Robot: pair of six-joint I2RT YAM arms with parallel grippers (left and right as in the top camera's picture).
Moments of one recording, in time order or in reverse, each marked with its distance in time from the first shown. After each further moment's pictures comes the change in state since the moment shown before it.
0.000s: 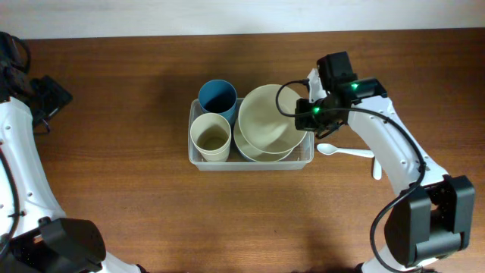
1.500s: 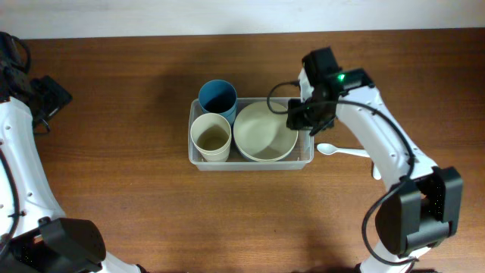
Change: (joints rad) left arm 0.000 0.000 0.000 0.000 0.000 0.000; right arm 0.060 0.070 0.151 -0.165 0.061 0.000
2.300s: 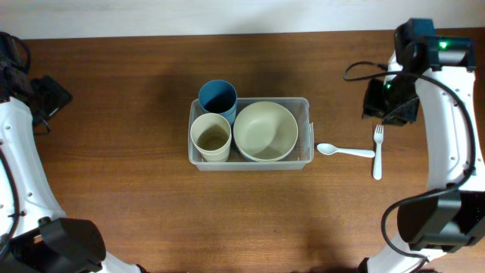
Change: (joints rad) left arm 0.000 0.000 0.000 0.000 0.000 0.000; right arm -0.351 -0.002 0.293 -0.468 0.141 0.020
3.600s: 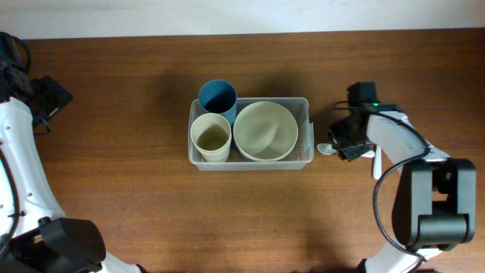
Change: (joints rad) left arm 0.000 0.000 0.000 0.000 0.000 0.000; right arm 0.100 0.001 -0.720 0.808 -0.021 0.830
